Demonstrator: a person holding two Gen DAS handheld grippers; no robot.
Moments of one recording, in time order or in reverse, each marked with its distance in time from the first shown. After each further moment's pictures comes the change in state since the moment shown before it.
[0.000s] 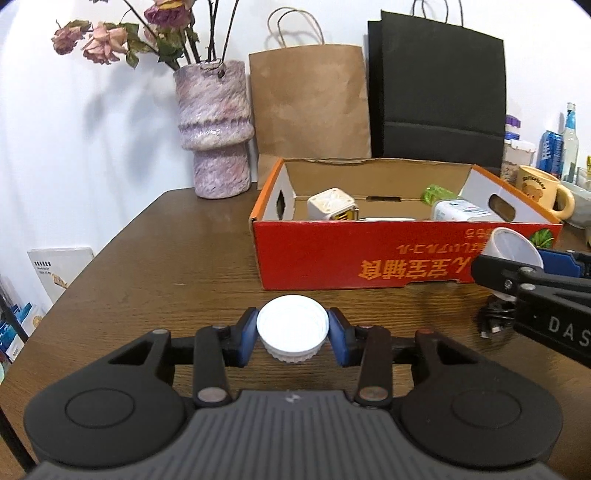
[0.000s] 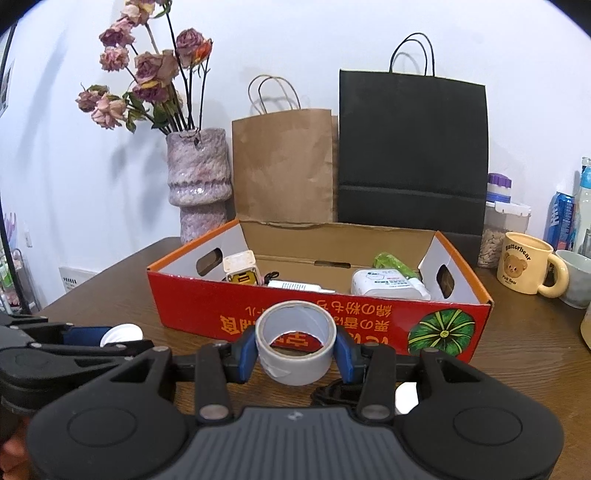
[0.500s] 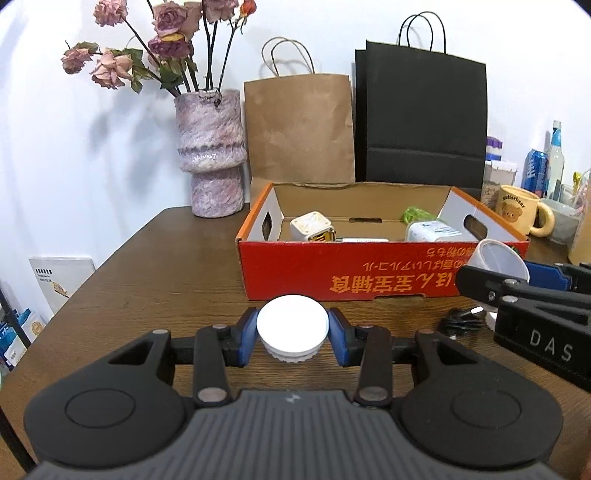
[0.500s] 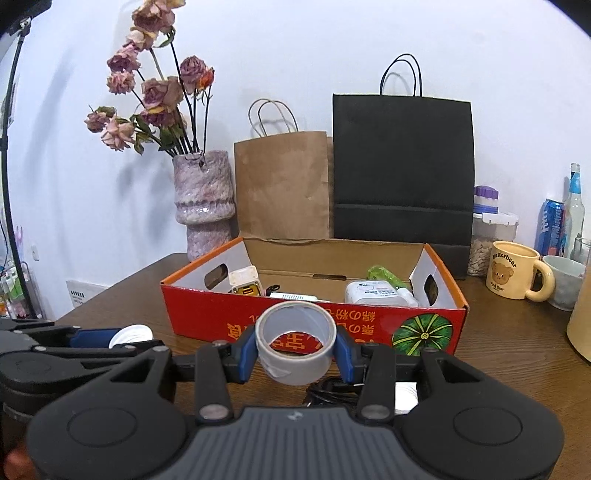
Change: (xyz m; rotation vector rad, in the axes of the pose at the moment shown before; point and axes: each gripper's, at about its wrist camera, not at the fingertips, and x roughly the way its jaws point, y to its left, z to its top) left arm -0.039 -0.016 0.000 -0.019 -0.065 -0.009; right arm -0.039 -0.008 -0.002 0.009 -0.050 0.012
